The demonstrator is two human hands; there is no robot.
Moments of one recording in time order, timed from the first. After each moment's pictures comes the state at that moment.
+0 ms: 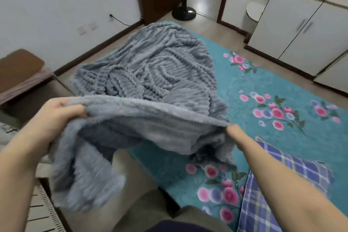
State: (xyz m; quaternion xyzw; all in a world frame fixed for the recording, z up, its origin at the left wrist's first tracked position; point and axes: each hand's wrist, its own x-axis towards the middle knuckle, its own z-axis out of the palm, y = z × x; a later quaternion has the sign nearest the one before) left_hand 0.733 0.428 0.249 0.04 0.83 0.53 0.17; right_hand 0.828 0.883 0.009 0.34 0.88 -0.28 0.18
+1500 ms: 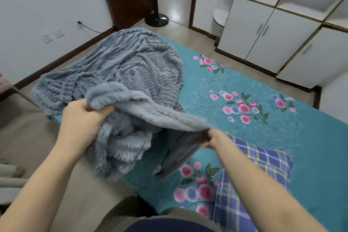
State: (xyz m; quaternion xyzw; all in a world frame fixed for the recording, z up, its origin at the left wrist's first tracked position) left_hand 0.794 0.581 0.237 0.05 0.83 0.56 0.02; right_hand 0.868 0.893 0.049 0.55 0.38 -0.73 0.11
